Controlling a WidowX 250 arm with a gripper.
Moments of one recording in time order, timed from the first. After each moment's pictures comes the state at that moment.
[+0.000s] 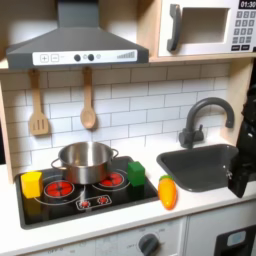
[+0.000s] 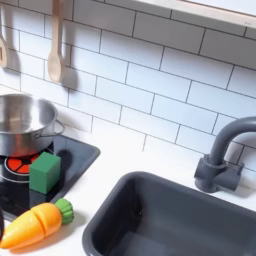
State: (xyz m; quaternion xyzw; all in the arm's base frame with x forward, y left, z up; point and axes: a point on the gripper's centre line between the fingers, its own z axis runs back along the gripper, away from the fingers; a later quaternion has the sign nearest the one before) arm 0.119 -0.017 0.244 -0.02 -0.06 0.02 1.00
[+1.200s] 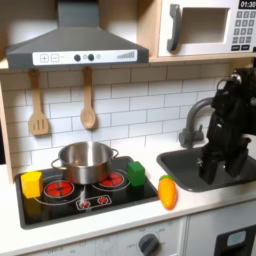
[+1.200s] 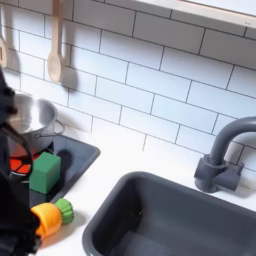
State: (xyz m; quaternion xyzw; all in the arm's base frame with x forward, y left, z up) arm 0.170 0.003 0.242 0.00 -0.07 0.05 1.00
